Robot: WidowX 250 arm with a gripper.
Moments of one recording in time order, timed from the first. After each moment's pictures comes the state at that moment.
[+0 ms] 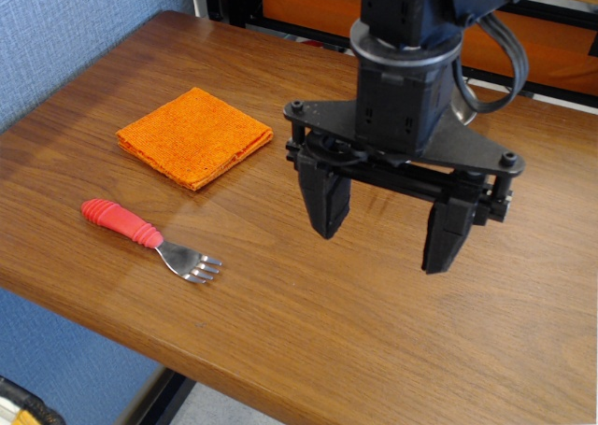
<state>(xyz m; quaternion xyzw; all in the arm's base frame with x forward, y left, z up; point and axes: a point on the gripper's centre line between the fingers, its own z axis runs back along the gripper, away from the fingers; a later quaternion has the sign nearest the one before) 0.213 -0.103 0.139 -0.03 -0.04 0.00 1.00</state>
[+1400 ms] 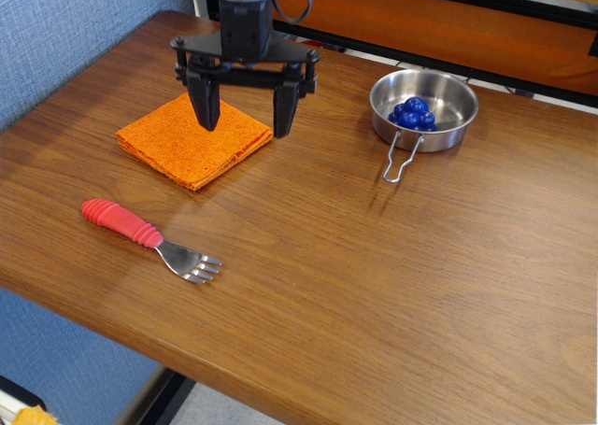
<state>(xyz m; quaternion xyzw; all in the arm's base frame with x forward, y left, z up) 0.329 0.064 0.075 0.03 -0.03 0.19 0.98</state>
